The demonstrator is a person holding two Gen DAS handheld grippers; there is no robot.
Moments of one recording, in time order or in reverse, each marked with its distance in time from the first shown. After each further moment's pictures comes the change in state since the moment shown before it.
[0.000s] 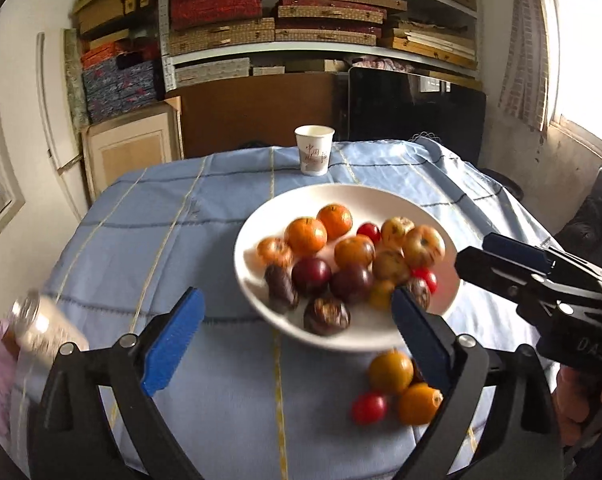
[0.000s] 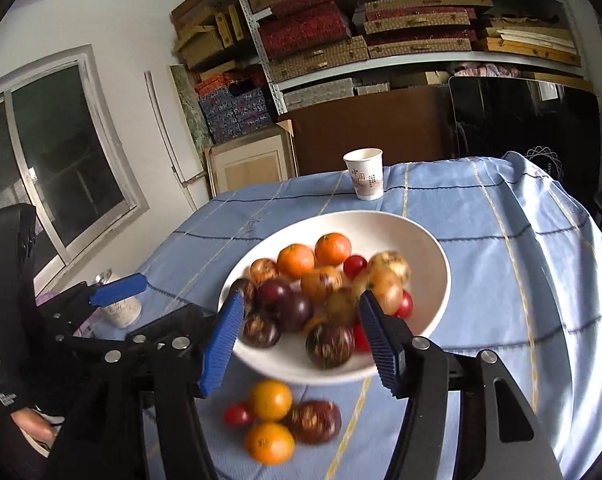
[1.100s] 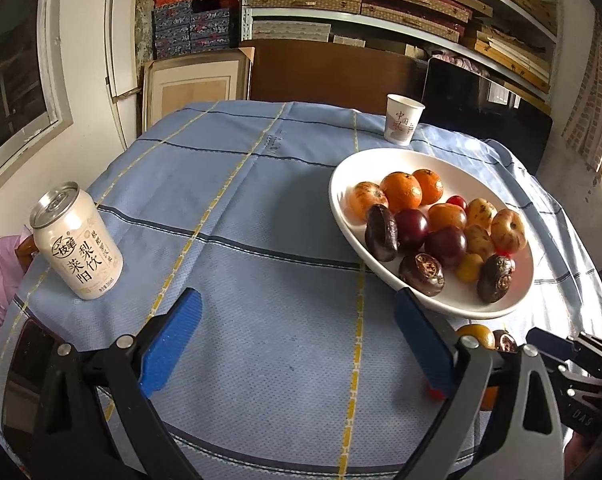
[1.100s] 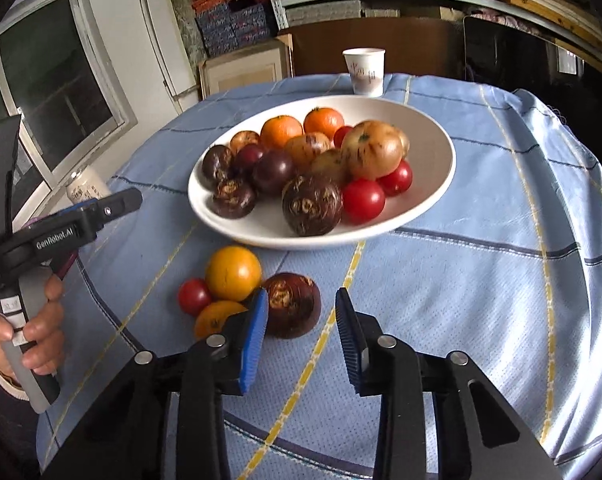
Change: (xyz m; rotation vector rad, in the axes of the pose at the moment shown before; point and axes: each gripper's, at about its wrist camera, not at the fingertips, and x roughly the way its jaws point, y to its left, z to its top) left arm 0.020 0.061 -0.038 -0.222 0.106 0.144; right arm 0.030 -0.006 -0.056 -0.068 0.317 -0.034
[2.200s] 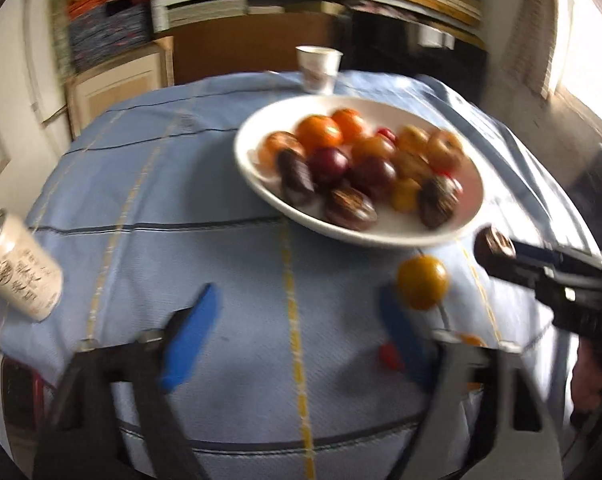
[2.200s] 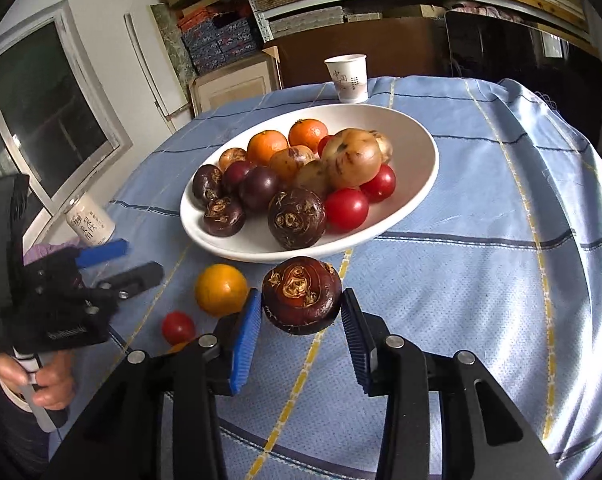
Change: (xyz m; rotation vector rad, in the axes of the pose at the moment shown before) left arm 0.011 -0.036 -0.019 0.249 0.118 -0.189; right arm -0.006 -0.013 0.002 0.086 -0.046 0.013
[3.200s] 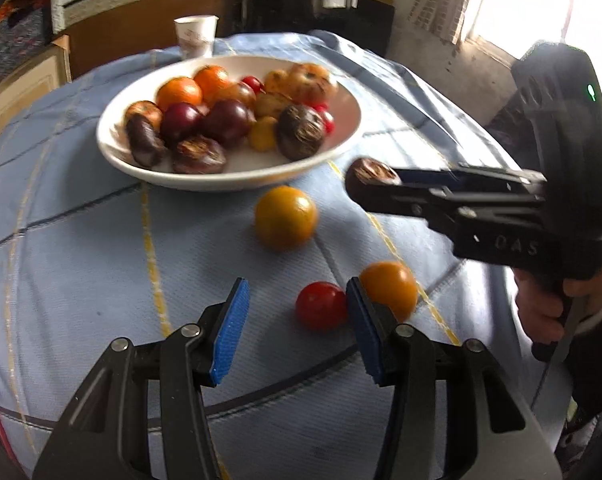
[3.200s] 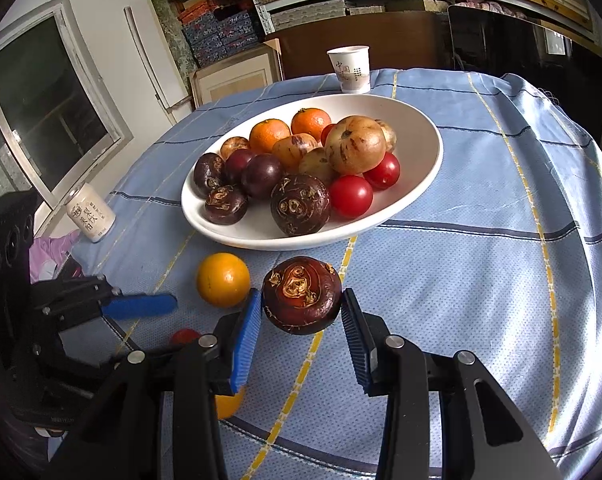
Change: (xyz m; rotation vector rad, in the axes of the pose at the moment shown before) left arm 0.006 -0.049 -0.023 0.182 0.117 -0.300; right arm 0.003 0.004 -0.003 -0.010 0.025 0.000
